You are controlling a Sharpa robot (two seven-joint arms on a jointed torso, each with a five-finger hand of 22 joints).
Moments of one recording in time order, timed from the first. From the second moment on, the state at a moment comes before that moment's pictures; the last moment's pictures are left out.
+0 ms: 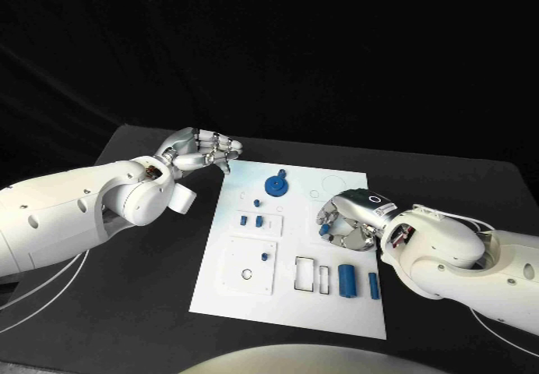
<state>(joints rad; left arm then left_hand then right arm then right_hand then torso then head) 1.21 -0.93 -0.03 1.49 -0.28 -0.17 0.30 1.43 -0.21 0.55 0.07 0.19 0.90 0.20 0.26 0.21 0.90 0.15 0.32 0.07 0.98 0.07 1.07 0.34 0.17 0.83 0.17 0.97 0.52 1.17 -0.95 -0.16 1.85 -1.68 -0.32 -0.32 1.43 -0.27 0.40 0.29 0.24 1.05 0.14 0.09 0.35 1.21 0.07 0.10 0.07 1.47 0.00 1.42 1.22 0.09 1.43 0.09 1.10 1.31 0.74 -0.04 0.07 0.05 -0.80</state>
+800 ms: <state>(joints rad) 1.21 -0.94 -0.03 1.49 -0.28 -0.17 0.30 1.43 -0.21 0.54 0.07 0.19 0.90 0.20 0.26 0.21 0.90 0.15 0.33 0.07 0.98 0.08 1.07 0.34 0.17 0.83 0.17 0.96 0.52 1.17 -0.95 -0.16 1.86 -1.69 -0.37 -0.32 1.47 -0.21 0.62 0.23 0.24 1.12 0.11 0.14 0.36 1.36 0.03 0.13 0.11 1.46 -0.03 1.44 1.24 0.09 1.45 0.07 1.16 1.31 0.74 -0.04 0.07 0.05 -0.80</state>
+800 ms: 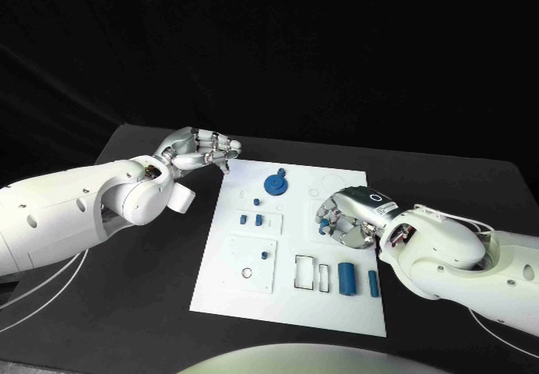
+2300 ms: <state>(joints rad) 1.20 -0.91 -0.03 1.48 -0.28 -0.17 0.29 1.43 -0.21 0.54 0.07 0.19 0.90 0.20 0.26 0.21 0.89 0.15 0.33 0.07 0.98 0.08 1.07 0.33 0.17 0.83 0.17 0.96 0.52 1.14 -0.72 -0.15 1.91 -1.61 -0.46 -0.21 1.45 -0.23 0.66 0.20 0.24 1.12 0.10 0.17 0.36 1.37 0.03 0.12 0.12 1.47 -0.03 1.44 1.23 0.09 1.45 0.07 1.15 1.31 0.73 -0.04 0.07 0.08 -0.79</state>
